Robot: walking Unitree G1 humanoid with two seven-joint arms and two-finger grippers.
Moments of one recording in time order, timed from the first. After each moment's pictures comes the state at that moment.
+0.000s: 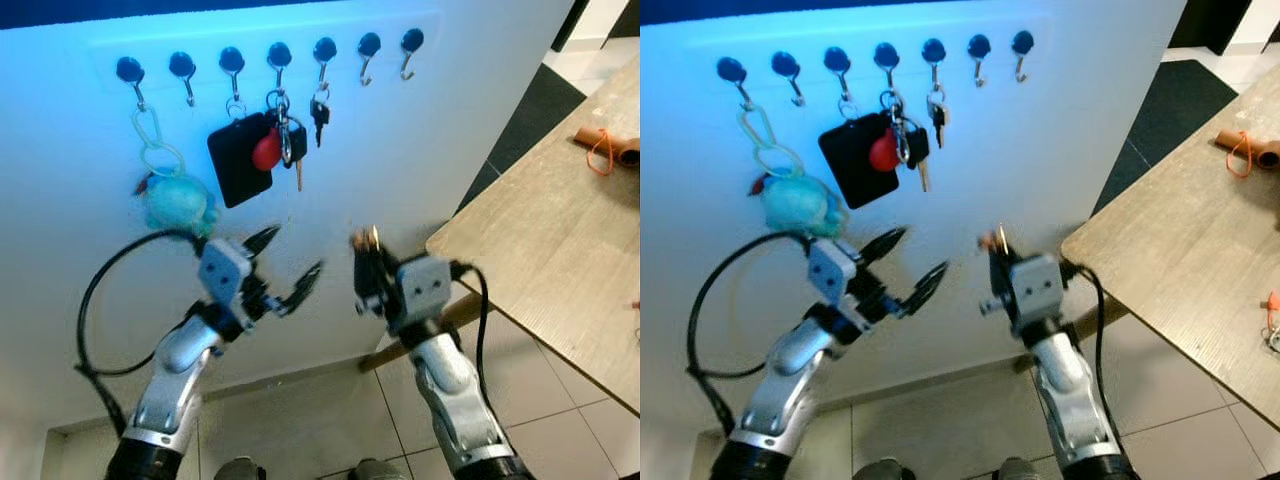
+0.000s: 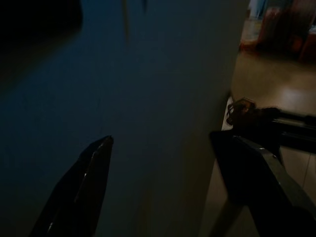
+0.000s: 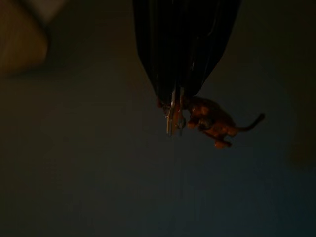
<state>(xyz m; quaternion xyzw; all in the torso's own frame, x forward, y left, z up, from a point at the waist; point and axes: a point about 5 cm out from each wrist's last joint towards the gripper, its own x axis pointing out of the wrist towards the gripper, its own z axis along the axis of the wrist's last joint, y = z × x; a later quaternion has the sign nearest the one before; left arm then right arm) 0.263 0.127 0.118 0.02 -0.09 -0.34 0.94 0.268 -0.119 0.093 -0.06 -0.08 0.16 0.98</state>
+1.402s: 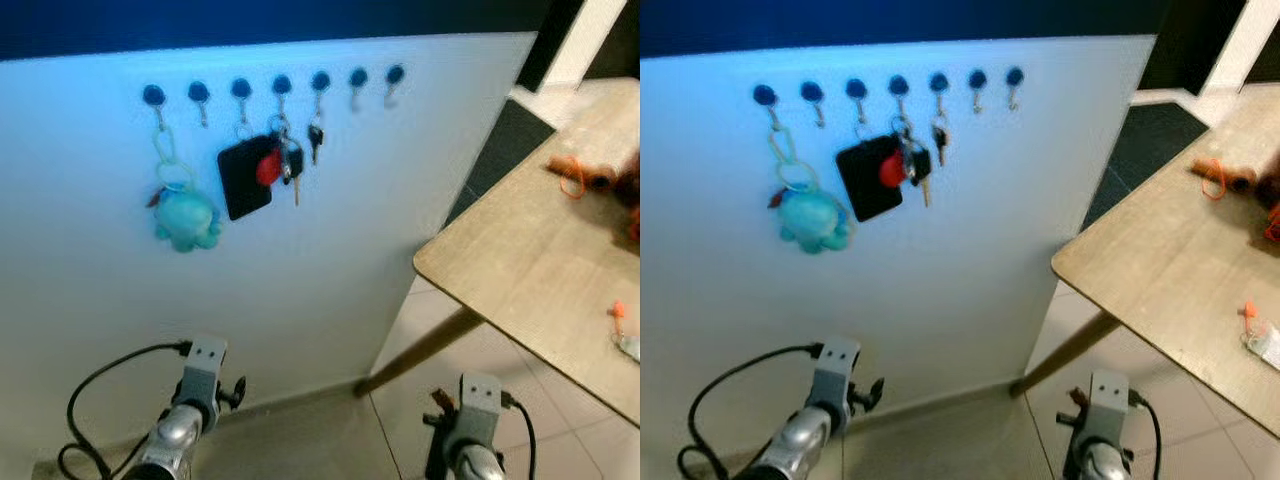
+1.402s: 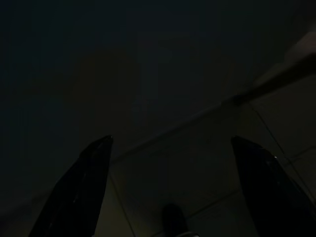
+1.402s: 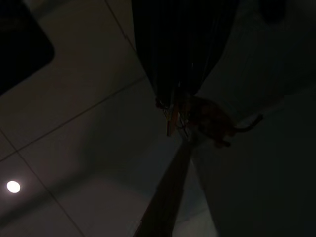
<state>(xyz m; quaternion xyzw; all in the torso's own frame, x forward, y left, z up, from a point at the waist) 0.227 0.179 -0.049 0.04 0.31 -0.11 0.94 0.191 -0.210 -0.066 0.04 0.32 -0.13 0.94</state>
